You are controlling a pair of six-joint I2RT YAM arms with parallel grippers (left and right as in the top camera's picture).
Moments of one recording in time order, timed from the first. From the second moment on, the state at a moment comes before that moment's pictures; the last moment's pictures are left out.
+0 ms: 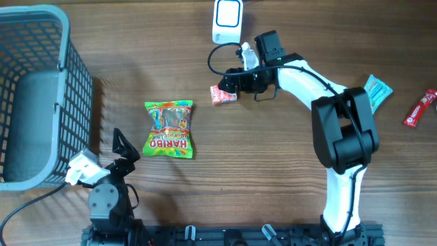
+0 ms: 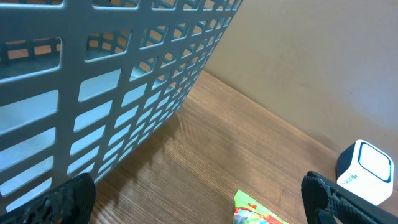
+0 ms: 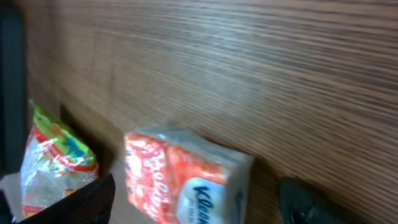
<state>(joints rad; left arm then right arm) -0.04 0.01 0.13 -0.31 -0.44 -0.50 0.33 2.20 1.51 -0.47 -0.60 0.21</state>
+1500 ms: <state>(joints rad) -0.04 0.01 0.13 -0.31 -0.44 -0.50 0.34 1.74 1.59 -1.04 -0.68 0.42</state>
